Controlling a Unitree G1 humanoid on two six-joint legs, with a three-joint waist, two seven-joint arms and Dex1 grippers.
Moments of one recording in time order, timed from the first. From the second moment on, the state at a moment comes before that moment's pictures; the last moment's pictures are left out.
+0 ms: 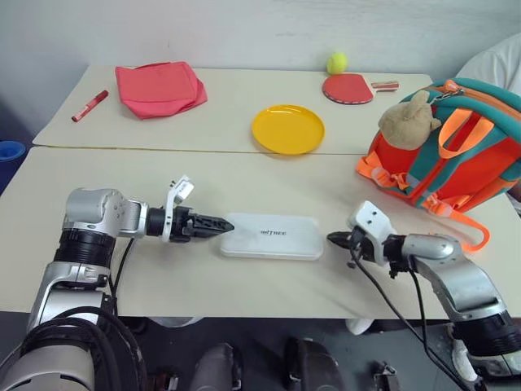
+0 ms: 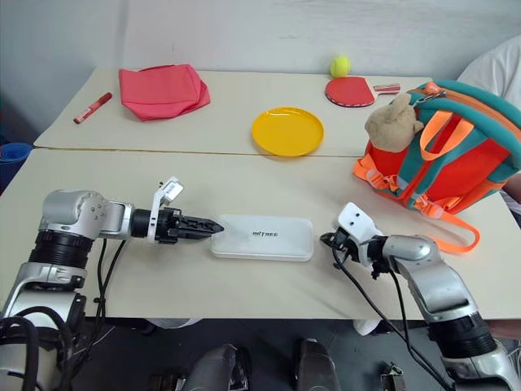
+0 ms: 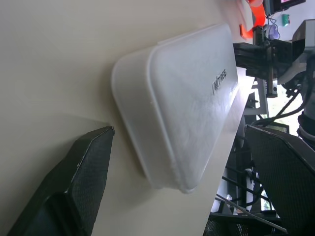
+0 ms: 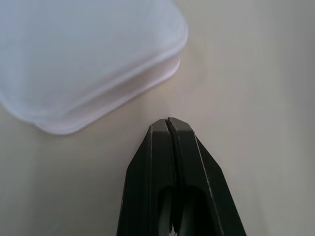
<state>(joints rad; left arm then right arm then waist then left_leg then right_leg) -0.81 0.63 -0.09 0.40 -0.62 1.45 -0.95 -0.32 -0.67 0.12 -0.16 0.22 0.59 0.81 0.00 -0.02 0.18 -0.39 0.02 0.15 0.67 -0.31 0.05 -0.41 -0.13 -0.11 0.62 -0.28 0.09</state>
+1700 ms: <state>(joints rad) -0.49 0.54 -0.02 0.13 -0.51 0.31 -1.35 -0.25 -0.66 -0.48 0.05 0.44 0.18 0.69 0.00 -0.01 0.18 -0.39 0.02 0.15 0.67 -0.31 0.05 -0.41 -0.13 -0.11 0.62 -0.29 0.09</state>
